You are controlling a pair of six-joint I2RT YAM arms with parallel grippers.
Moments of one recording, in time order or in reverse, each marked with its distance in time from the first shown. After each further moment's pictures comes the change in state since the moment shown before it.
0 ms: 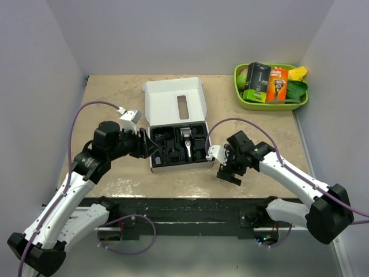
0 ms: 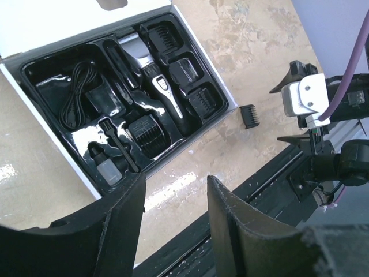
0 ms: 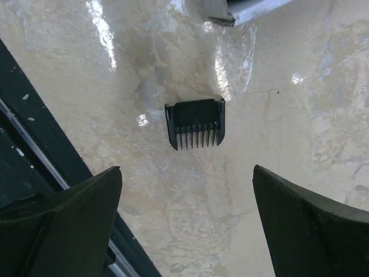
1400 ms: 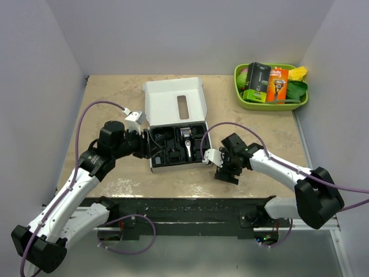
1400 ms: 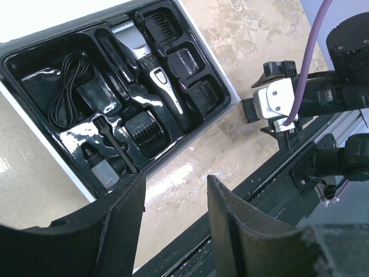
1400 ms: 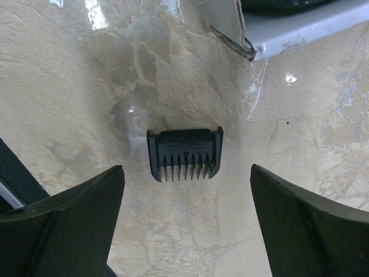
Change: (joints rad) left arm 0.000 0.048 -0.055 0.072 0.036 0.003; right arm 0.000 0.148 -0.077 0.194 0.025 -0.097
